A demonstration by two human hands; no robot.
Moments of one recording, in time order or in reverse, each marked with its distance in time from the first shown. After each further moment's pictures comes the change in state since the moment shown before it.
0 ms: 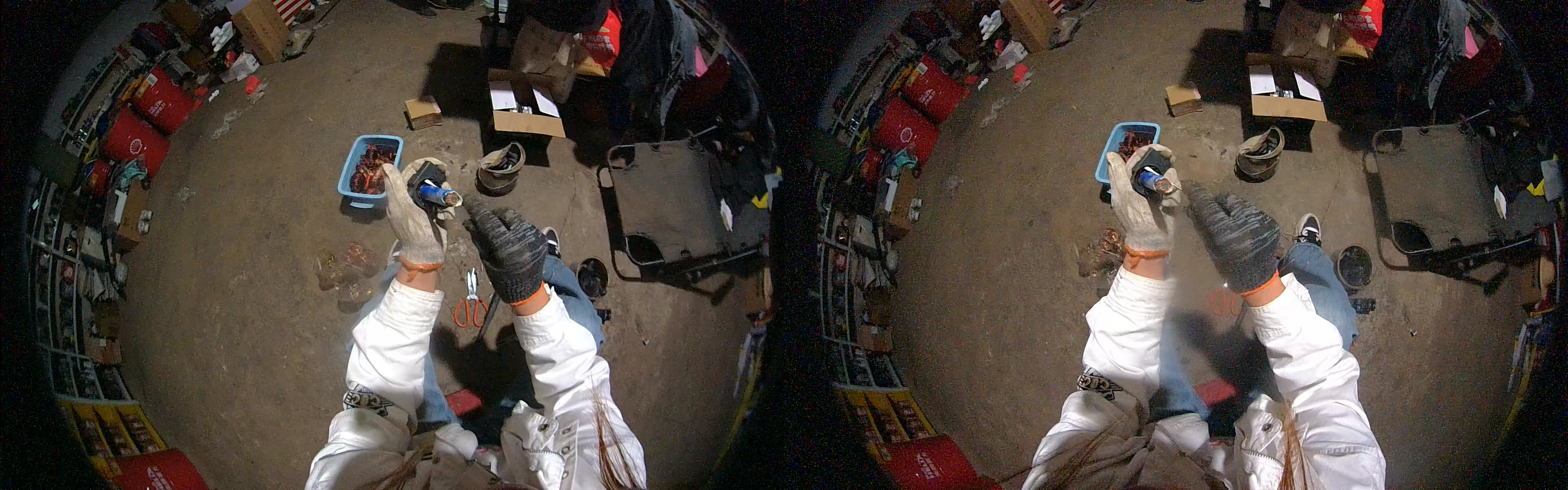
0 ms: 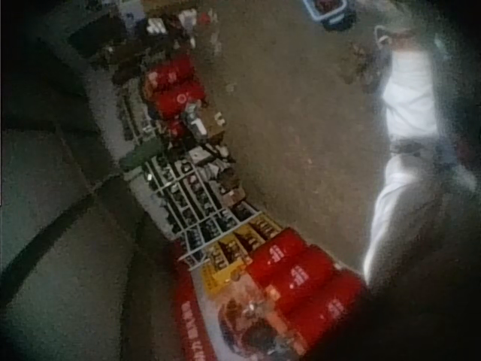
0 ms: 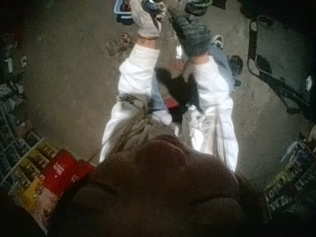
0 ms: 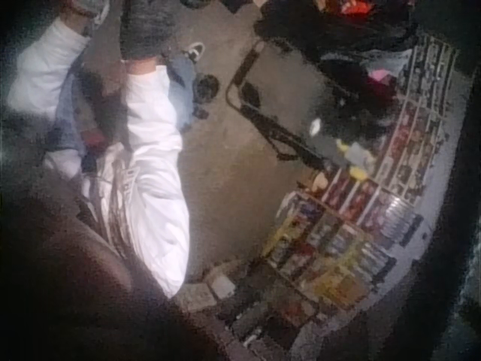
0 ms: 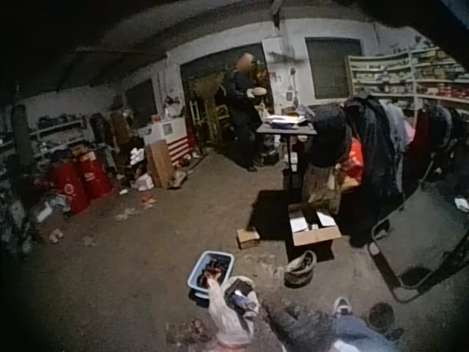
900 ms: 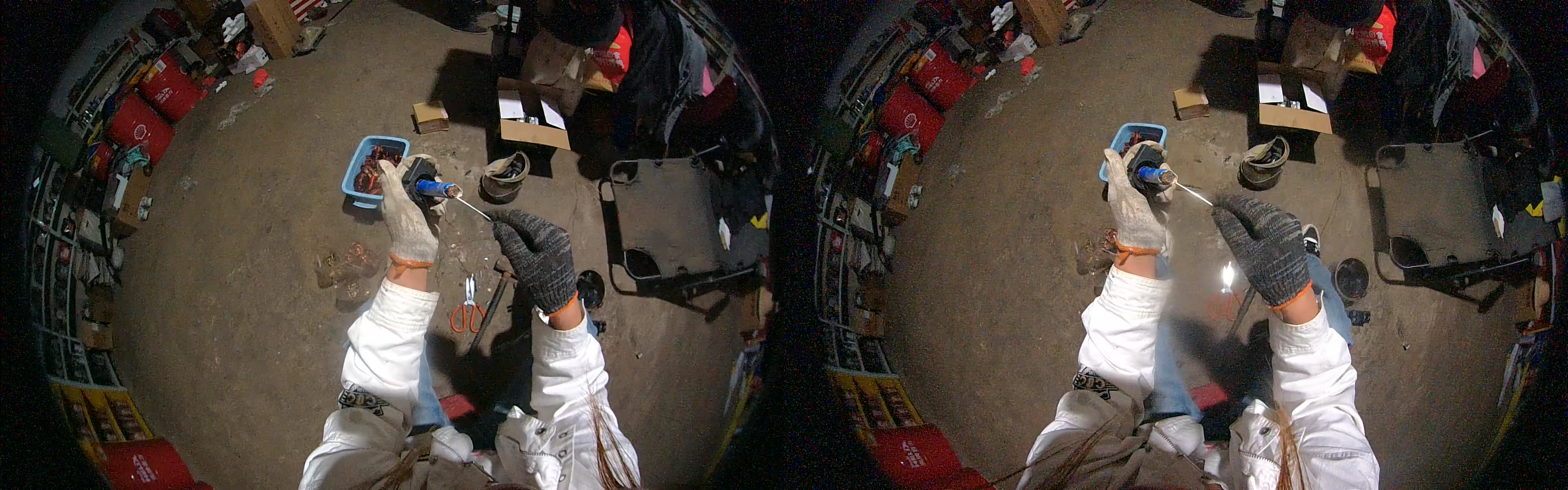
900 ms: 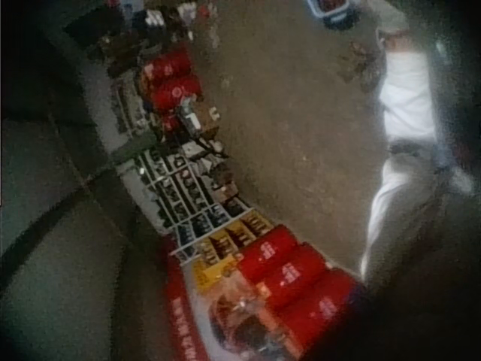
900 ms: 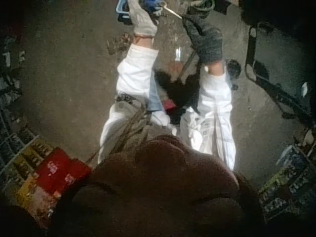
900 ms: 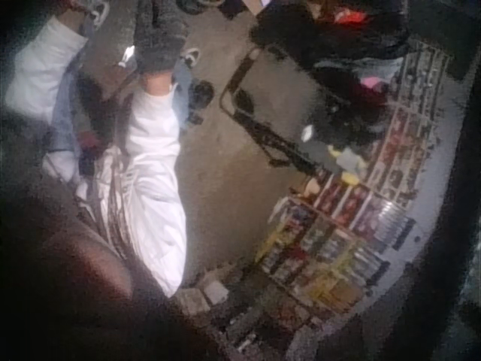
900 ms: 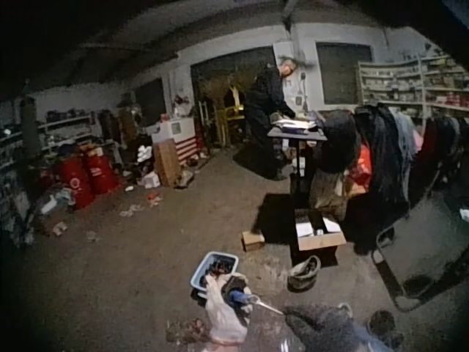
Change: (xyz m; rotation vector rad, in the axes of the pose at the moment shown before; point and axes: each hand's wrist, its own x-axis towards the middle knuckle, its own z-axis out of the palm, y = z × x) left_hand 0.006 0.015 -0.008 0.040 0.146 -0.013; right_hand 0.011 0.008 -0.035 0.423 -0.229 0.245
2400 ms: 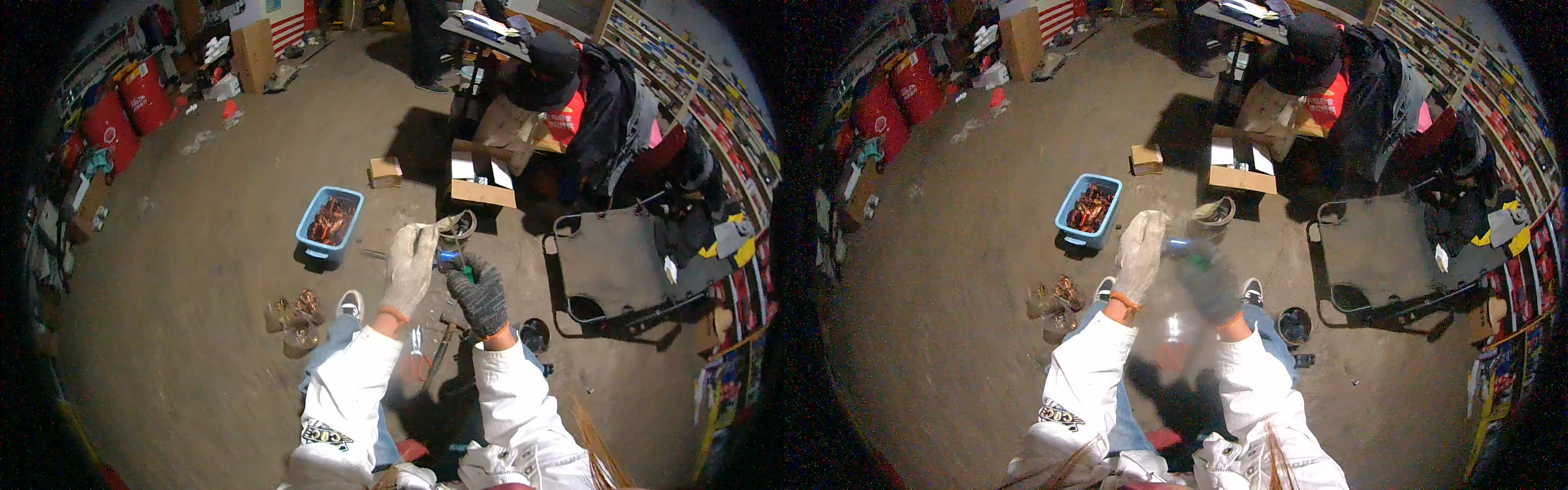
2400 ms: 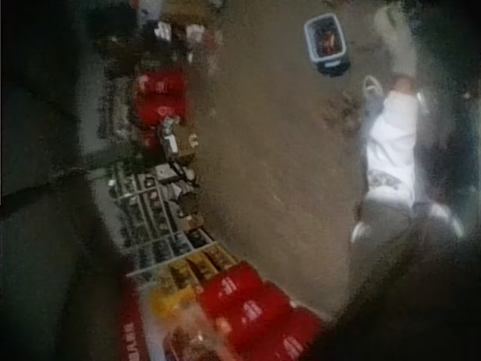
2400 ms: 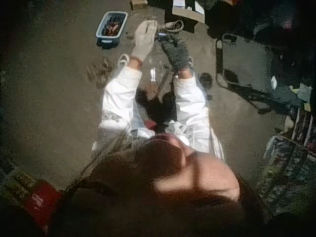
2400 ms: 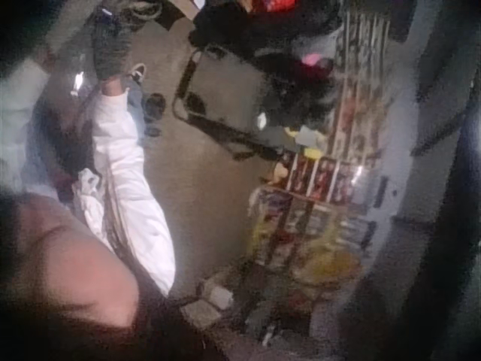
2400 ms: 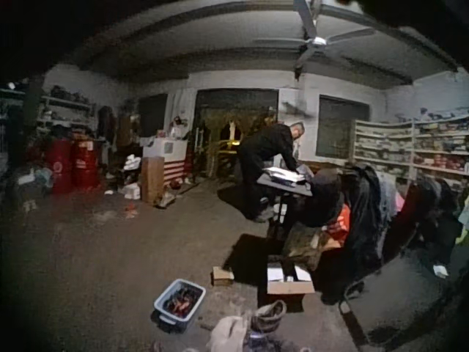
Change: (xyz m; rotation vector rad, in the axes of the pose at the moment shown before) left_hand -0.012 -0.035 0.006 0.687 -0.368 0.345; right_hand 0.001 0.051 0.045 0.073 0.162 0.369
